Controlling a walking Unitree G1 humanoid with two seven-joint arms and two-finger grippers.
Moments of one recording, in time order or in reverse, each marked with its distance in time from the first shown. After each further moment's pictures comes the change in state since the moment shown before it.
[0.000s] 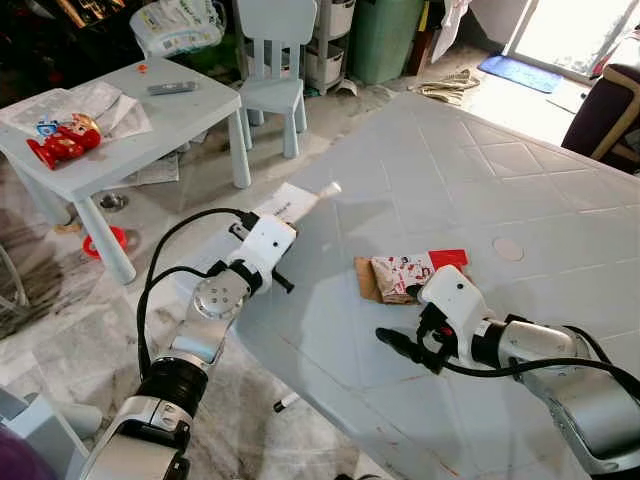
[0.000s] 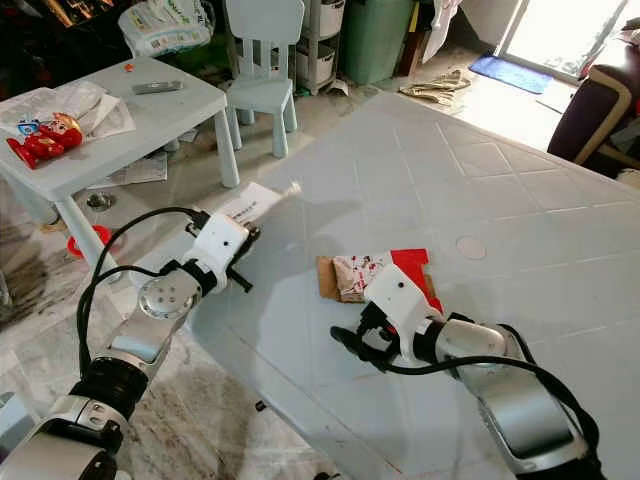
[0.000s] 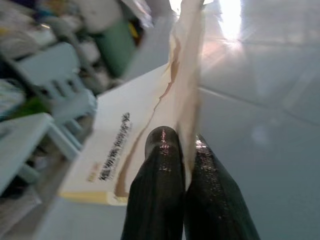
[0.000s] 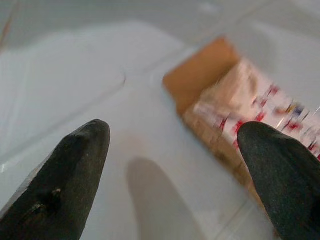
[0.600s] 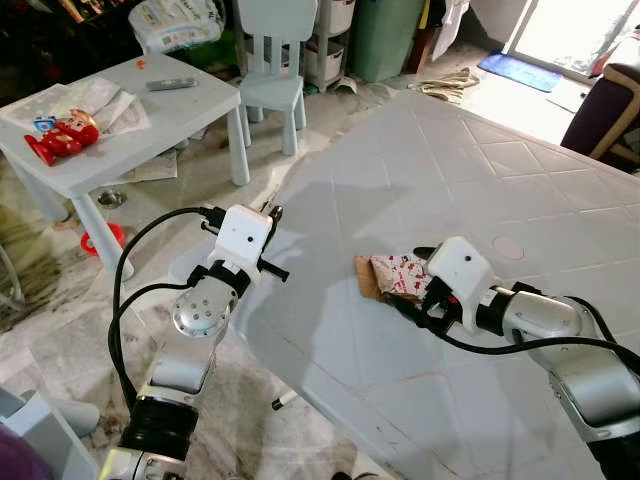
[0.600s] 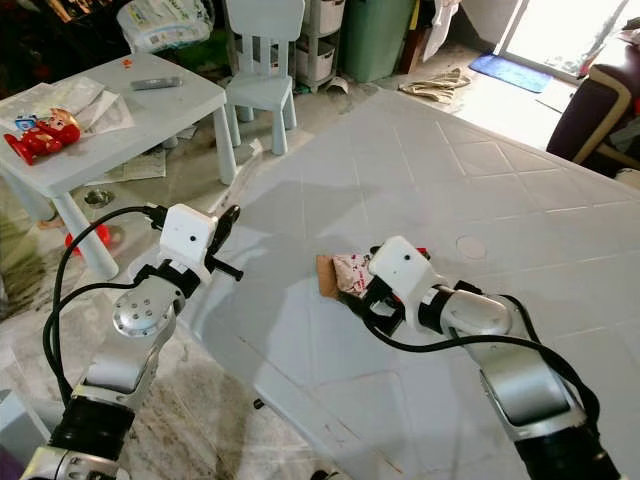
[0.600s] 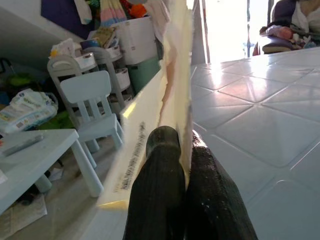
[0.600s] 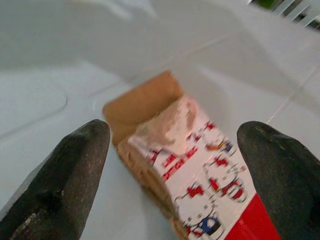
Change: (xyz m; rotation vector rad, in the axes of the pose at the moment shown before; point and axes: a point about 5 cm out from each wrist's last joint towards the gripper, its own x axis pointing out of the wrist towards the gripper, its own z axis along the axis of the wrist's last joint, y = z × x) left arm -0.032 0.001 0.027 -0.114 -0.149 0.131; right arm 0.003 -0.027 0.010 -0.147 -0.032 -0.070
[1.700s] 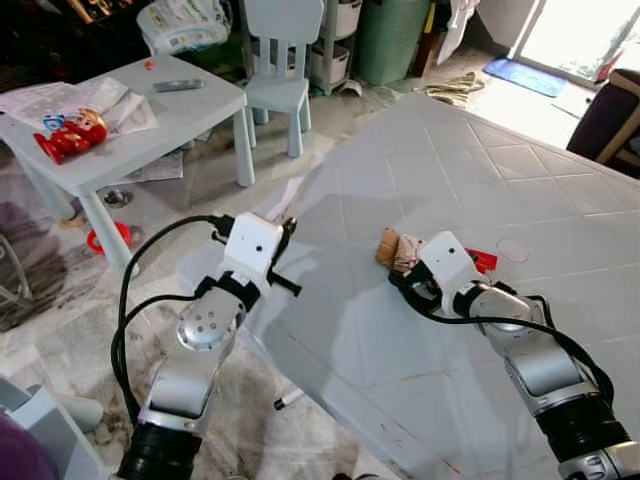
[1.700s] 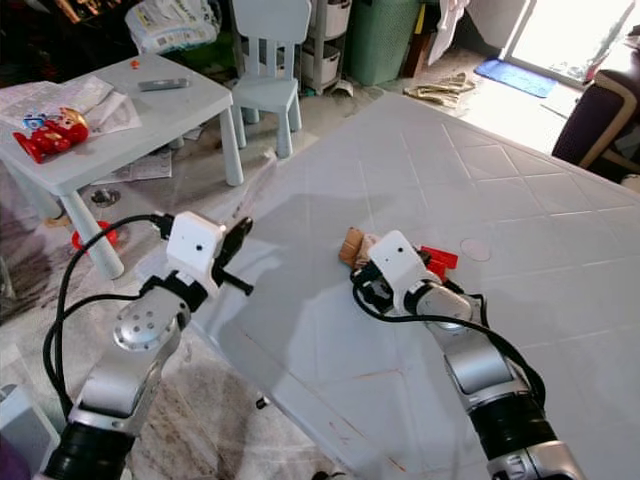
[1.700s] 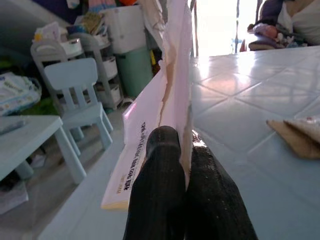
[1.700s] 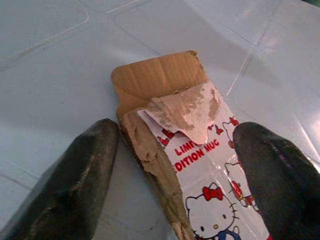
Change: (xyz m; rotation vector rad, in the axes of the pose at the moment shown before) left arm -0.012 -0.019 0.008 -0.067 0.050 -0.072; right arm 0.037 -0.017 -0.036 0.109 0.101 -0.298
